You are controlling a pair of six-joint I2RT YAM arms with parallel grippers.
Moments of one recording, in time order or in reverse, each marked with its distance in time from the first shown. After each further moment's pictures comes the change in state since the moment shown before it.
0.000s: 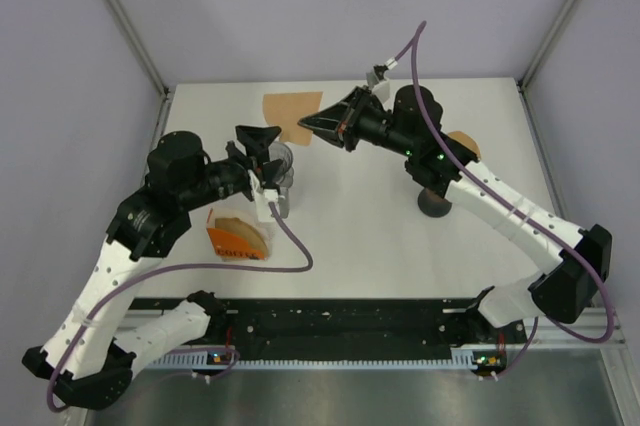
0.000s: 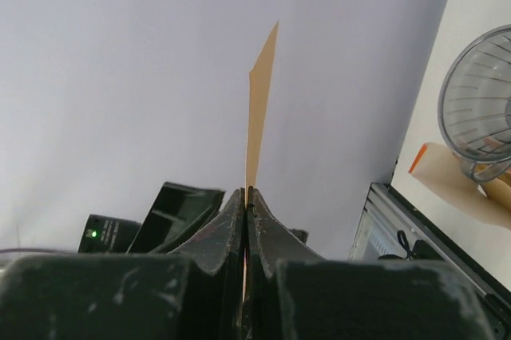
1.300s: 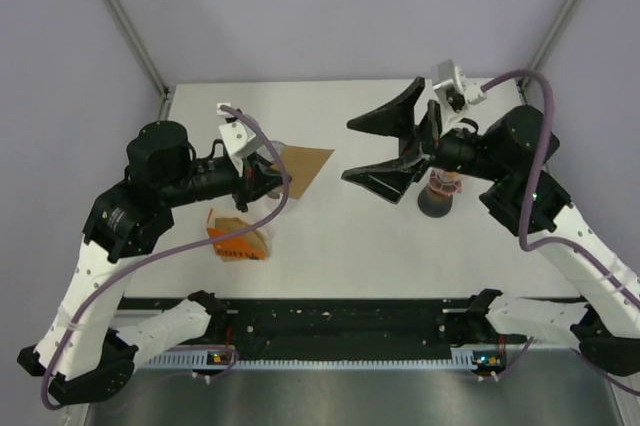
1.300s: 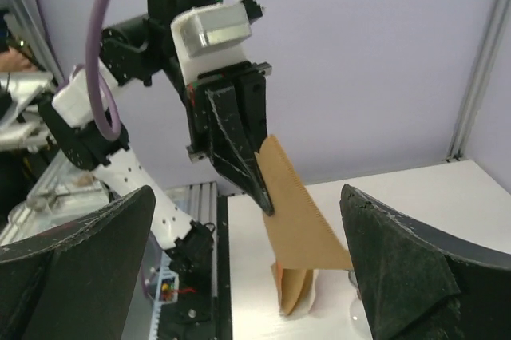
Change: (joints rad) left arm -0.019 0.094 0.243 -0.194 0.080 -1.128; right arm 0.037 -0.360 0.016 -0.042 -0.264 -1.032
